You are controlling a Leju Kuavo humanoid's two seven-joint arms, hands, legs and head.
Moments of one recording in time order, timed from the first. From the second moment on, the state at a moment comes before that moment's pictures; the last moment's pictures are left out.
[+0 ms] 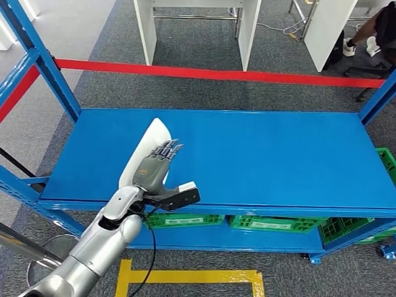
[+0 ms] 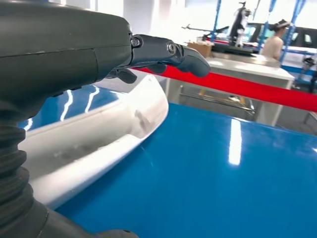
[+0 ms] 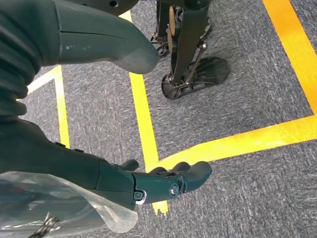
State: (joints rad) left arm -0.39 -0.04 -0.54 -1.17 -1.19 0.17 0.04; right arm 0.00 0.07 -0.84 -0.24 0.56 0.01 -0.17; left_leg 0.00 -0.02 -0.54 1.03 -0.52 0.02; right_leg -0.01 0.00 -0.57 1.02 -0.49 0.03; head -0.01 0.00
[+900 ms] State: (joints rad) left arm -0.43 -0.06 -0.48 -1.10 -1.39 0.15 0.18; right arm 0.00 0.09 -0.88 -0.24 0.62 0.01 -0.16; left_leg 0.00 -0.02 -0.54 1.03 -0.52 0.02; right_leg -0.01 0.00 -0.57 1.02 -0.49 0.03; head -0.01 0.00
